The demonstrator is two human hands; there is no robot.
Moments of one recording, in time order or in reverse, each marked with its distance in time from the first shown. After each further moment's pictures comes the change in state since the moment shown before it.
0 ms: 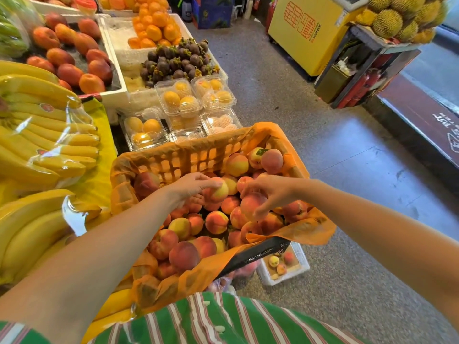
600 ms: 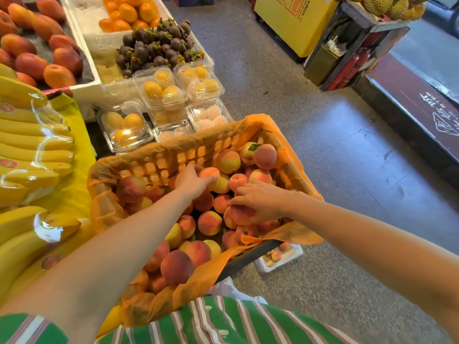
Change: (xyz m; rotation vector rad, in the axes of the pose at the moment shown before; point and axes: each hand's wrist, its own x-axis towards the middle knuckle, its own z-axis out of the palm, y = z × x) left_hand 0.045 0.006 0.023 0.272 0.362 0.114; right_hand 0.023 0.005 0.035 -0.509 0.112 -0.127
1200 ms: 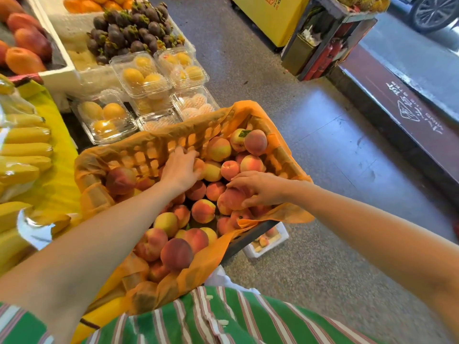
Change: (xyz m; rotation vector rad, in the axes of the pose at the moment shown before) left_hand -0.002 -0.005 -0.015 0.551 -0.017 0.432; right_hand -0.020 -0.009 -0.001 0.410 0.016 0.236
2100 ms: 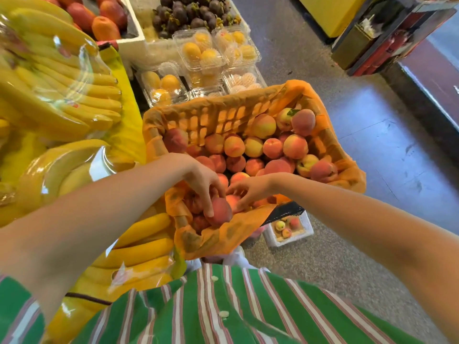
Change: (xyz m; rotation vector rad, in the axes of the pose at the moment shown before) left_hand -0.083 -0.029 -0.037 0.174 -1.021 0.133; right_hand 0.057 -0.092 0.048 0.258 -0.484 0.019
